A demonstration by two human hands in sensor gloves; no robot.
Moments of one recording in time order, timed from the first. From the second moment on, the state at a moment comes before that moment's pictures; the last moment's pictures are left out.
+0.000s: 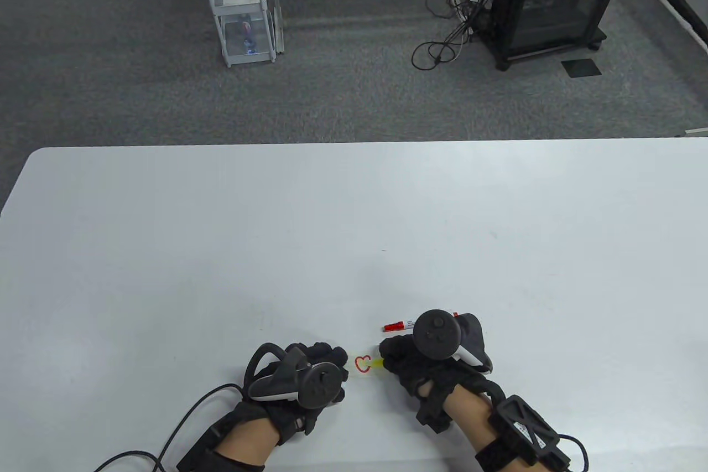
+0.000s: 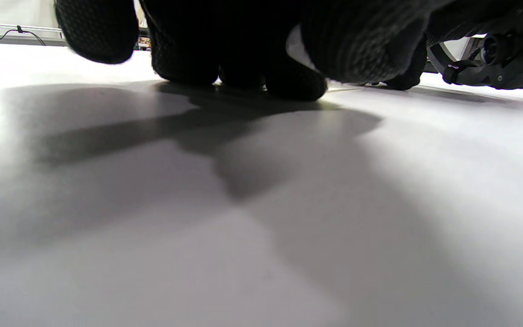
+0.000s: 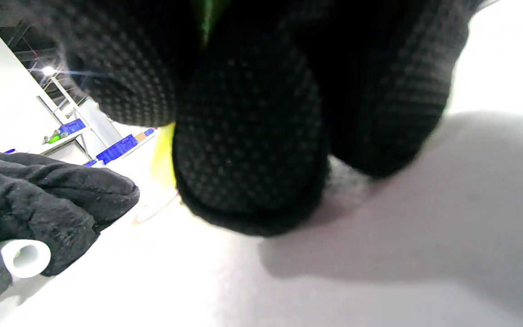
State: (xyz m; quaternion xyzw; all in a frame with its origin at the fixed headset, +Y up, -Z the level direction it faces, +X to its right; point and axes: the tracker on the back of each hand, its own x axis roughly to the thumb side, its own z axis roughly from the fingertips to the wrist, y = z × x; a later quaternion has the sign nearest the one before) left_hand -0.114 -0.765 -0.252 -0.10 -0.35 0.00 0.93; right_hand 0.107 -0.757 -0.295 0.19 0.09 0.93 0.29
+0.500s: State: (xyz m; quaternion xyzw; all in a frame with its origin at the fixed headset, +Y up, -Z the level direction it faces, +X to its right) left_hand -0.114 -0.765 -0.252 -0.10 -0.35 0.01 0.93; right_hand 0.108 -0.759 -0.295 0.20 0.09 0.93 0.29
